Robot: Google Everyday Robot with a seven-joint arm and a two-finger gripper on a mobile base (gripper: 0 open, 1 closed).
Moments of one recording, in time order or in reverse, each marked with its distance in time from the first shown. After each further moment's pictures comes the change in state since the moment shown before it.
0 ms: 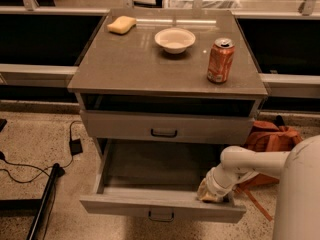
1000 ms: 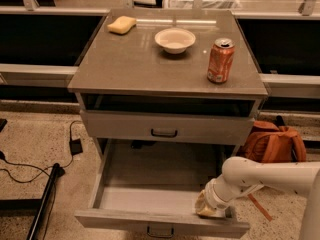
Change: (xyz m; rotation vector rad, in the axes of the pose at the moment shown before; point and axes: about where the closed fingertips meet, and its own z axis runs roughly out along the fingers) arm -0.026 0.055 -0.012 -0.025 -0.040 -0.001
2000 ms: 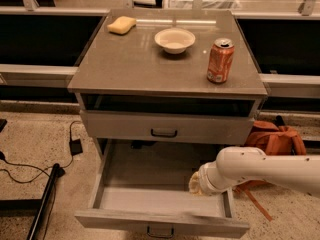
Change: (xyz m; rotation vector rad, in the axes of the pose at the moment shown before) arm -0.064 -0.026 -0.071 0.216 0.053 -0.189
